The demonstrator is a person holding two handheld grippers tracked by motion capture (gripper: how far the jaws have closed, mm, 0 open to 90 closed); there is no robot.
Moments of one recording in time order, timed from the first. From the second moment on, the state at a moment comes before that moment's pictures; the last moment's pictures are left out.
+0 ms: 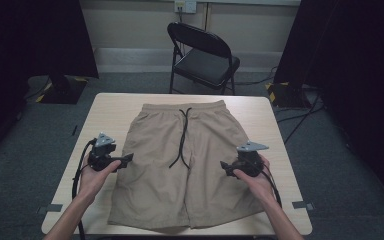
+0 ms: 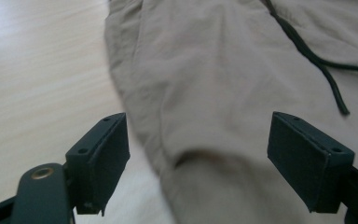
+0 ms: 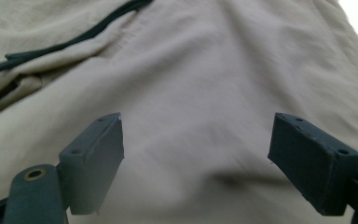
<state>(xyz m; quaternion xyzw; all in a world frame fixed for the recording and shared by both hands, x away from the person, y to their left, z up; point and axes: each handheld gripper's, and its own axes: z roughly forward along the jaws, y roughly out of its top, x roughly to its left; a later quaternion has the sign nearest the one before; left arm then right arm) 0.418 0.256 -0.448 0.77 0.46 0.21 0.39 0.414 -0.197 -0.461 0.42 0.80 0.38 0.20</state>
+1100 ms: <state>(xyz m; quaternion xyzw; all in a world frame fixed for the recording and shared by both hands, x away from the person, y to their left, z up) 0.408 0.234 -0.494 0.83 0.42 0.17 0.34 0.430 -0.196 -0.497 0.41 0.83 0.34 0.18</state>
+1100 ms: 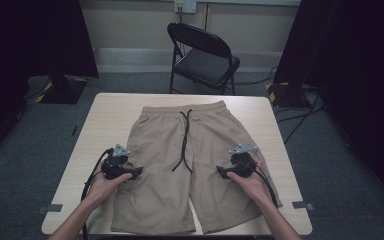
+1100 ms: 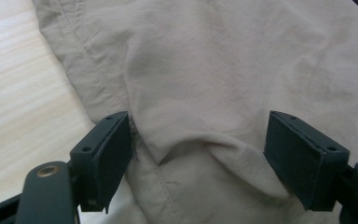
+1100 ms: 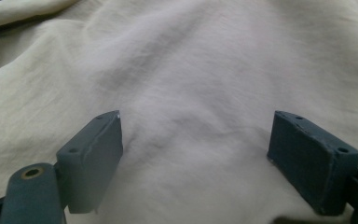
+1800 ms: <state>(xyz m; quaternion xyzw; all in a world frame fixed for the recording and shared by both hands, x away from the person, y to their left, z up) 0.403 0.246 -0.481 0.83 0.40 0.14 0.36 0.409 -0.204 -0.469 0.41 0.80 0.39 0.18</state>
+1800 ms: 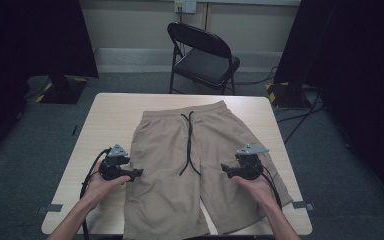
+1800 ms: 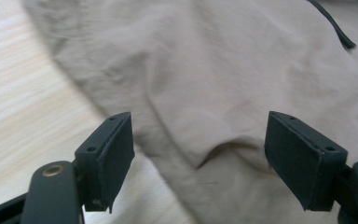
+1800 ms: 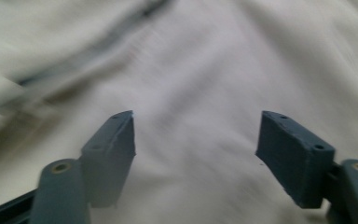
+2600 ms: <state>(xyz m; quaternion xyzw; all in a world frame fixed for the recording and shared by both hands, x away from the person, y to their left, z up) 0.416 0.248 -0.495 0.83 0.40 0.16 0.35 0.334 0.026 -0.453 0.20 0.87 0.44 0.00</state>
